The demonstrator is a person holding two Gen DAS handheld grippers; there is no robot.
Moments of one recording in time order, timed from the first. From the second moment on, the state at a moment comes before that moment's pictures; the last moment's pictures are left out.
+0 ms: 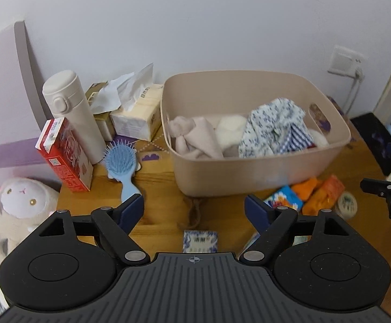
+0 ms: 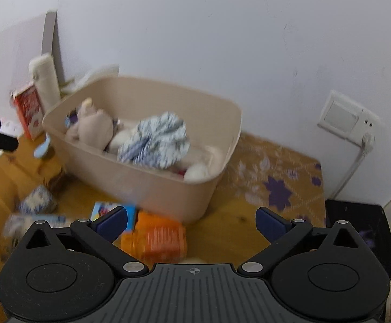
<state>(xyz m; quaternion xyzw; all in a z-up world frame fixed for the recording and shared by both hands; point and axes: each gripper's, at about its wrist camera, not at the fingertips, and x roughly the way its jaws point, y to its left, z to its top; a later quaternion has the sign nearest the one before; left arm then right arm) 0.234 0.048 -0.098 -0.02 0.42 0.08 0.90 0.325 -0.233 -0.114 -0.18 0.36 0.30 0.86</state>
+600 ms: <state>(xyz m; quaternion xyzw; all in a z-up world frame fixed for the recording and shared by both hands) 0.211 0.010 -0.155 0.05 0.50 0.02 0.86 0.284 -0.270 -0.168 -0.21 0.43 0.29 0.83</state>
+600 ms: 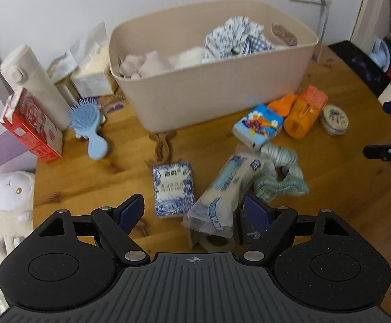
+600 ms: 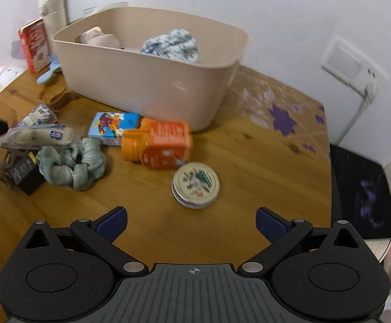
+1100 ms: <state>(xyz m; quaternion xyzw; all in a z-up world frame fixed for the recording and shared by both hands) 0.236 0.012 -0.177 0.03 0.54 0.01 0.84 0.302 -0.278 -0.204 -0.20 0.46 0.28 0.82</state>
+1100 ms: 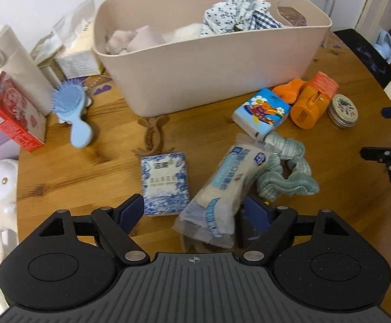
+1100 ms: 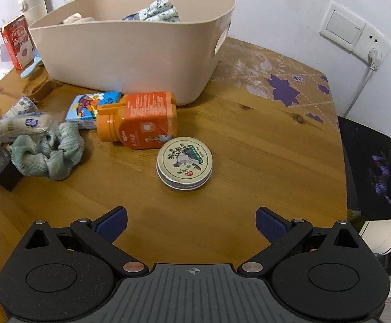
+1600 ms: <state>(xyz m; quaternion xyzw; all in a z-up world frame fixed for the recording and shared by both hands) 0.261 -0.008 -0.196 0.05 0.56 -0.01 0.83 0.320 -0.276 -0.213 -0.18 0.40 0.28 0.85</state>
